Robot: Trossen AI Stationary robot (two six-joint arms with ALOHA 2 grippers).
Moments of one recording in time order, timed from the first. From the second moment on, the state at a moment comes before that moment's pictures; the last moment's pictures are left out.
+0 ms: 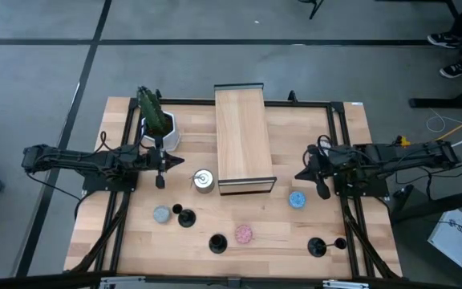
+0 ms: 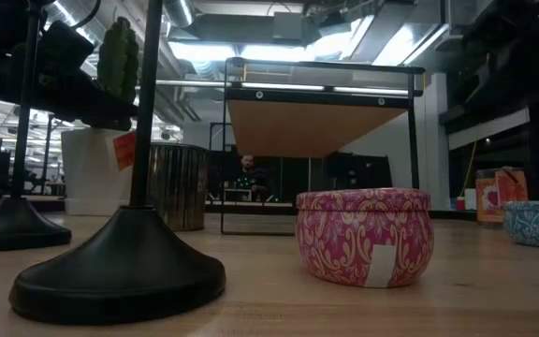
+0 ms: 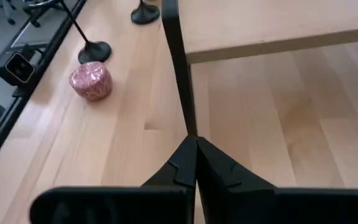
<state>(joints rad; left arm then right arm) 0.03 0.33 0.01 0.17 -0.16 0.05 0.12 0.54 0.42 -0.48 -0.05 0.16</state>
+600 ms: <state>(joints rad) 0.03 0.33 0.01 0.17 -0.16 0.05 0.04 0.62 0.47 -0.62 -0.04 0.42</state>
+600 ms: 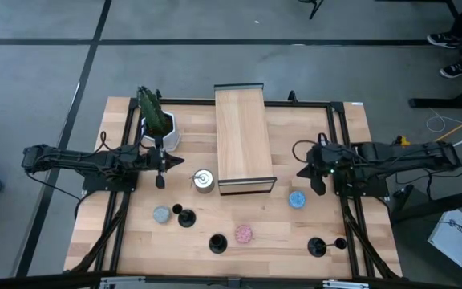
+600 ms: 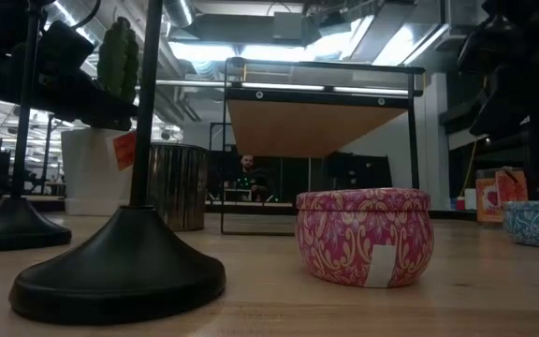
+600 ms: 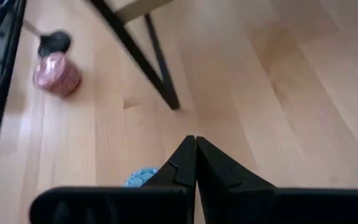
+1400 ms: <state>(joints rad) 0.03 0.33 0.01 0.17 -0.16 0.05 -0.10 0.84 0.76 -1.19 0.03 0.58</state>
